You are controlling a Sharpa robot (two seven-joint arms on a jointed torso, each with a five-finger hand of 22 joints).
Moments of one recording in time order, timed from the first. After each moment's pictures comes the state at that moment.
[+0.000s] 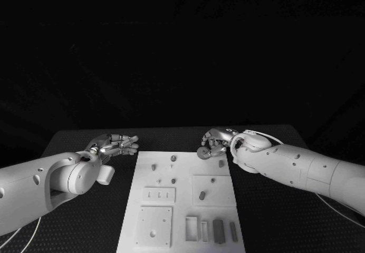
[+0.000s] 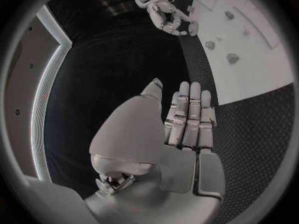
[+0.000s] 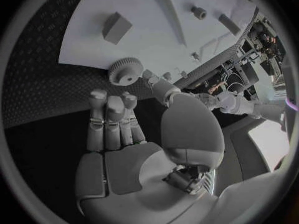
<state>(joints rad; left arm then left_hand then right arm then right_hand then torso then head) 1.36 -0.80 -0.22 1.34 -0.01 -0.28 0.18 1.47 -0.04 0.06 0.29 0.15 0.75 0.19 0.40 0.37 1.16 0.12 0.15 0.14 0.86 0.12 0.58 0.46 0.04 0.63 0.02 0.46 1.30 1.20 -0.64 -0.01 1.08 -1.49 -0.25 -0.03 1.09 -0.25 0.62 -0.20 0.06 0.84 0.15 0.28 0.44 1.12 0.03 0.96 1.20 1.24 -0.07 1.20 1.07 0.22 1.11 -0.02 1.00 1.31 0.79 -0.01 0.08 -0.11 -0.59</state>
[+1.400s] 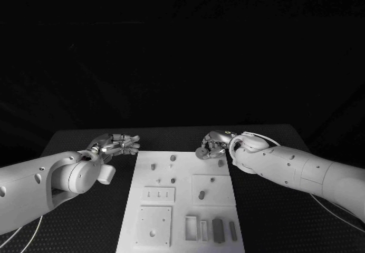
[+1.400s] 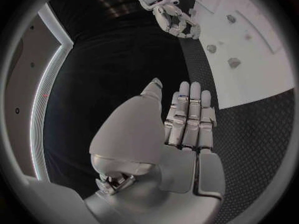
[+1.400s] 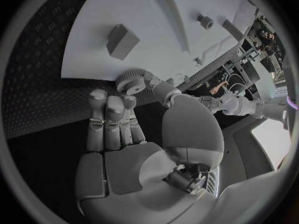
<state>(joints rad) 1.36 -0.79 -0.22 1.33 -0.01 -0.26 0.18 1.47 -0.04 0.06 0.29 0.15 0.75 0.19 0.39 0.37 1.16 0.12 0.15 0.14 0.86 0.12 0.58 0.46 0.04 0.63 0.02 0.46 1.30 1.18 -0.60 -0.01 1.01 -1.47 -0.22 -0.01 1.08 -0.20 0.65 -0.19 0.06 0.87 0.11 0.30 0.45 1.08 0.03 1.01 1.13 1.24 -0.08 1.20 1.07 0.22 1.11 -0.03 1.01 1.31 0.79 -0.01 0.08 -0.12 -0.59</state>
